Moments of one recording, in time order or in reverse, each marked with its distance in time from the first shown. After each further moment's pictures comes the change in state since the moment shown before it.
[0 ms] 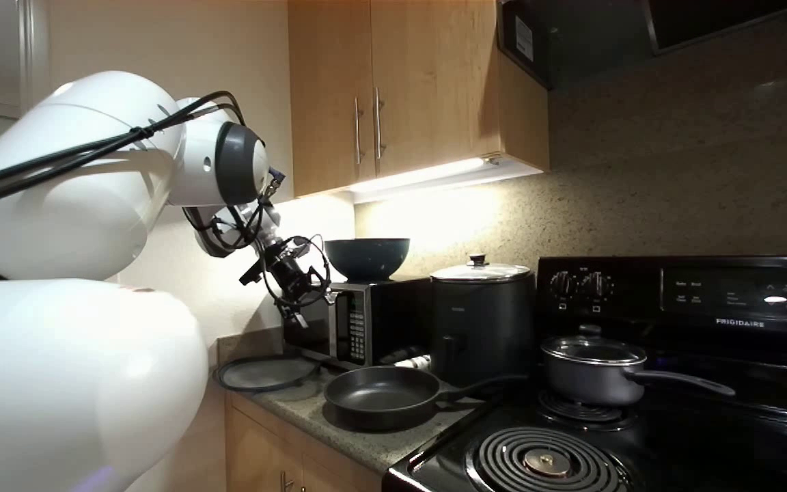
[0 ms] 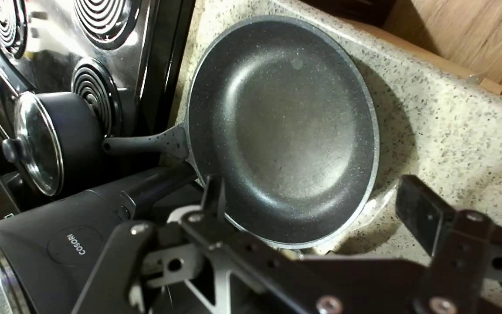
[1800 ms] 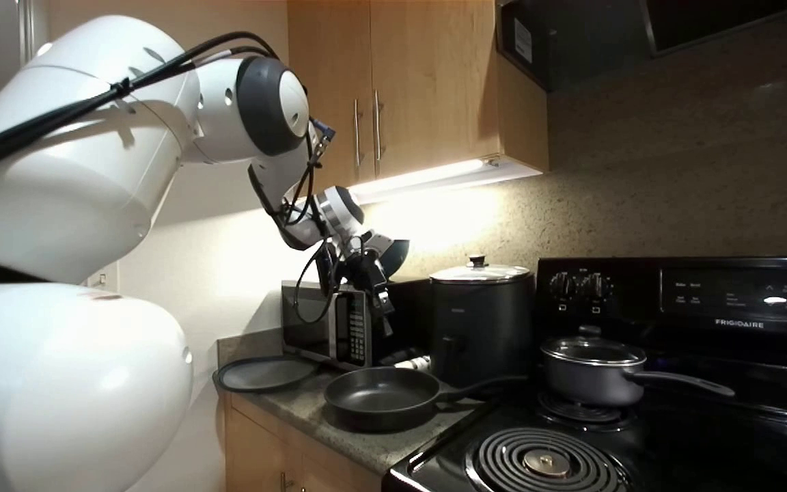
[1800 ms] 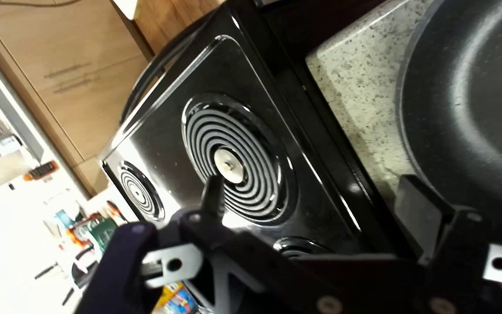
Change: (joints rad) arm -0.248 -0.188 -0.102 -0.290 0.134 -0.075 0.691
